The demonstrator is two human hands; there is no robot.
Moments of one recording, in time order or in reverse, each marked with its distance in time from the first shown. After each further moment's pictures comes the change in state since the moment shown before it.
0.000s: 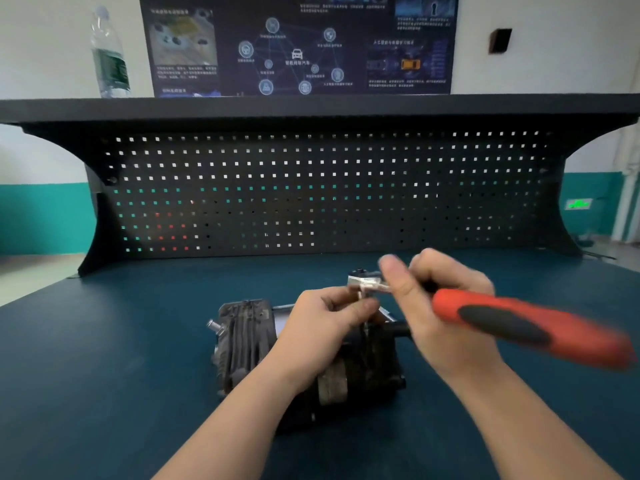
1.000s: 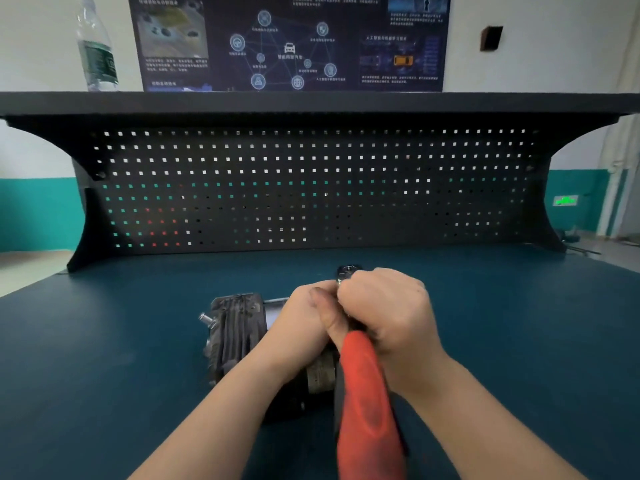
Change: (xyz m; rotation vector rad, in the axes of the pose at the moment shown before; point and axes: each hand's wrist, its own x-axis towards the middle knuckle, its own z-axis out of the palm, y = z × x) left_hand 0.006 0.006 0.007 0.125 0.004 -0.022; right_hand -0.008 -0.014 0.020 -0.298 -0.097 -0.487
